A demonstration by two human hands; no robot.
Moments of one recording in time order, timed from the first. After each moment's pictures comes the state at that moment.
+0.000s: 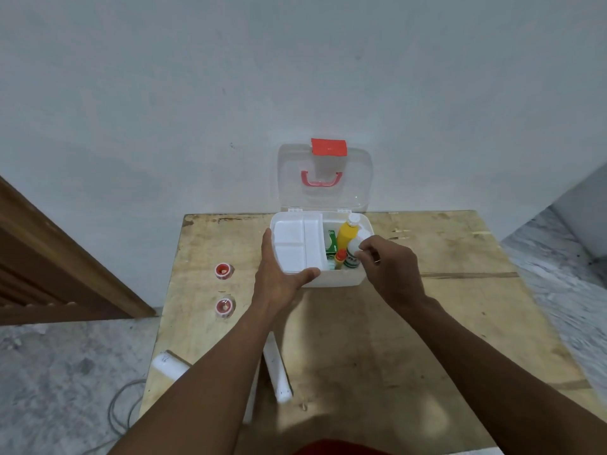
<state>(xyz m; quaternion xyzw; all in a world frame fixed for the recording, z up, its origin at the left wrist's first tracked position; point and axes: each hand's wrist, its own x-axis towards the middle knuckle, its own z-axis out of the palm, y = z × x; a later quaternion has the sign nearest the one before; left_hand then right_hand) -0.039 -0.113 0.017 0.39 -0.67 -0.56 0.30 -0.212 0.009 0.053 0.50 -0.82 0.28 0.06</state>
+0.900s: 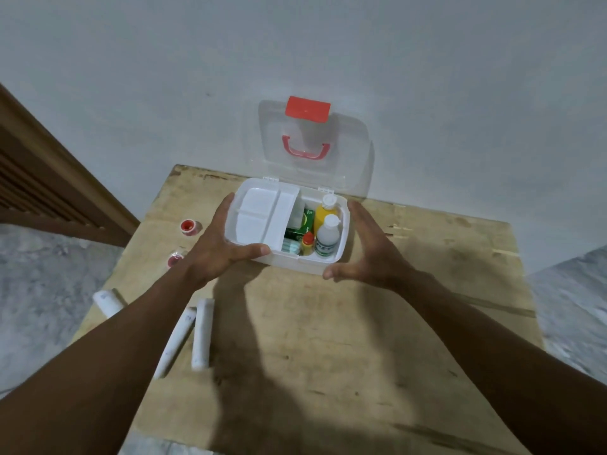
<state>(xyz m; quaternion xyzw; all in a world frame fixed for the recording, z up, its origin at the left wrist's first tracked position) -0.050 -0.108 0.027 0.42 -0.68 -0.54 0.26 -0.321 -0.003 0.027 0.64 -0.65 0.29 -0.28</state>
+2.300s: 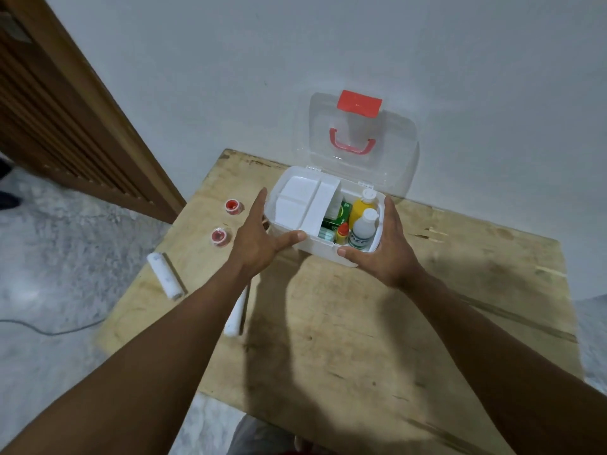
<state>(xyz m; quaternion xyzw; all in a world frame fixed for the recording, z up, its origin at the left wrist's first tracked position) -0.049 -0.071 0.026 0.56 -0.61 -0.48 0.29 -0.300 -0.015 -0.005 0.59 -0.68 0.35 -0.27</state>
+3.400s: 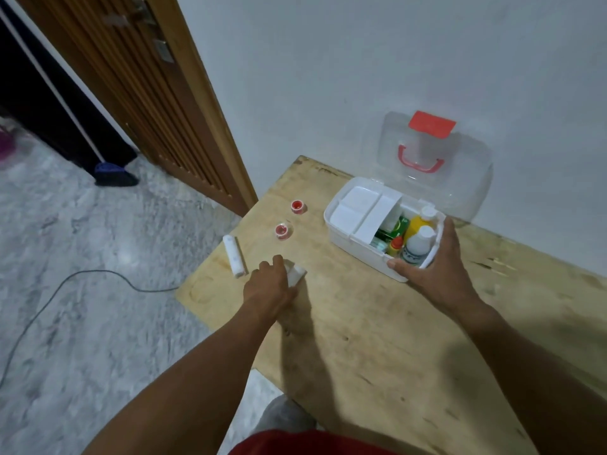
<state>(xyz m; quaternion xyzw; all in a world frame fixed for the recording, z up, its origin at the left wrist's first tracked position) 0.004 0.005 0.009 0.74 -0.65 -0.17 -0.03 -0.305 -0.014 -0.010 0.58 -0.66 0.36 -0.30</state>
